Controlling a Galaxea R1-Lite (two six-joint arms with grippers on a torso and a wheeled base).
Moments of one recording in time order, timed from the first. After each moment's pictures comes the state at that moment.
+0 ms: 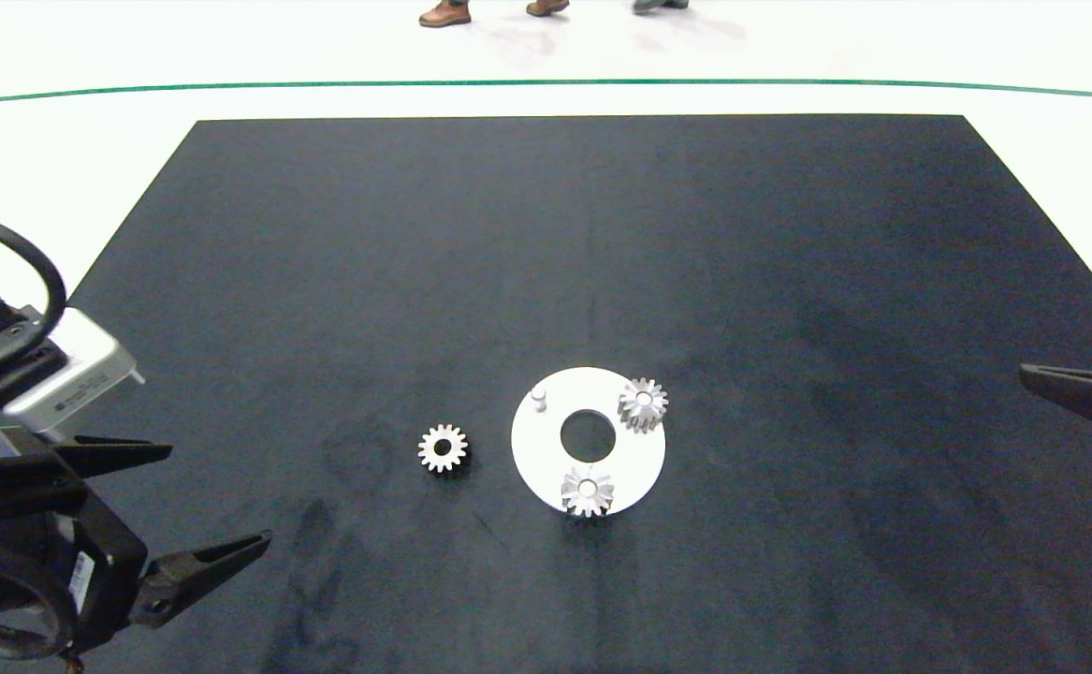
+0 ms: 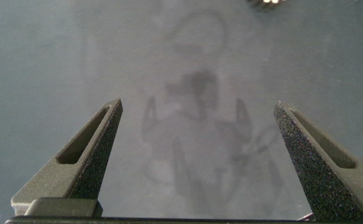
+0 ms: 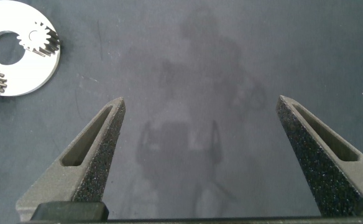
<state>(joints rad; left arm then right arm) -0.40 1.09 -0.81 0.32 0.08 0.26 0.40 1.07 -1.04 0.34 -0.25 -0.13</state>
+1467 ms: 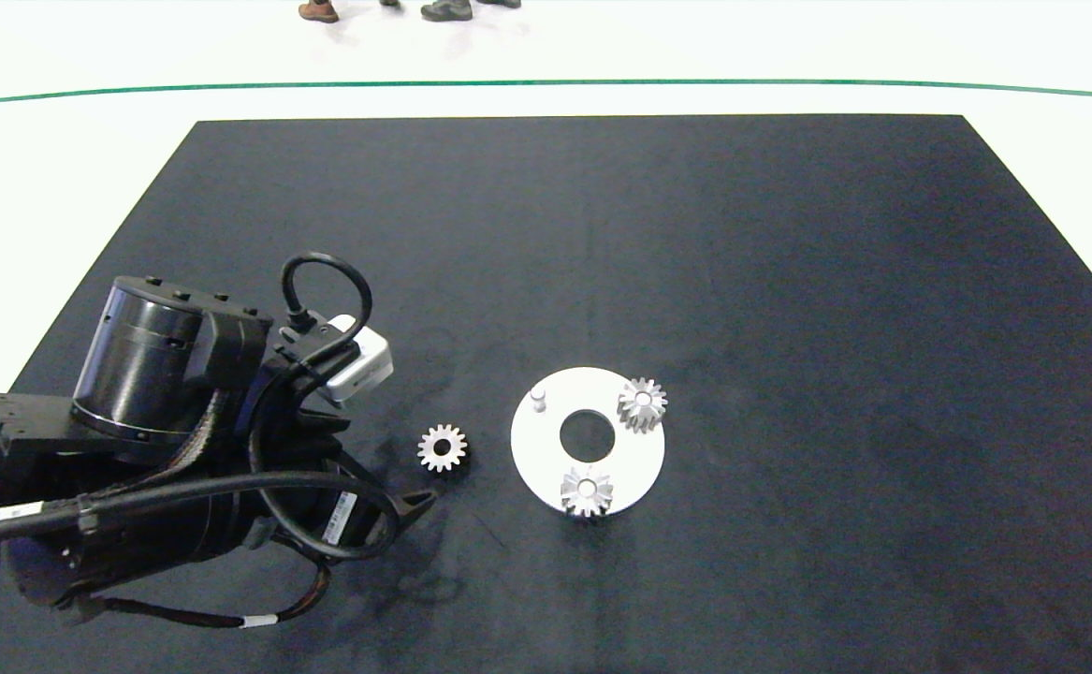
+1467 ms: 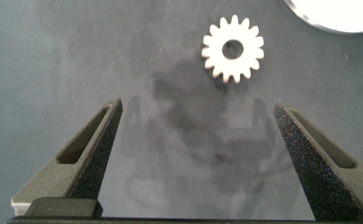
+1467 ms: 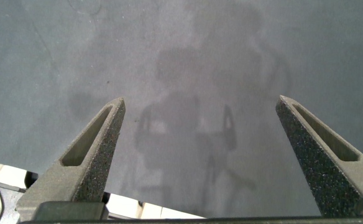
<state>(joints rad) -0.58 1.45 -0.83 0.00 0.17 0.20 0.42 0.74 -0.66 0.42 -0.24 -0.08</state>
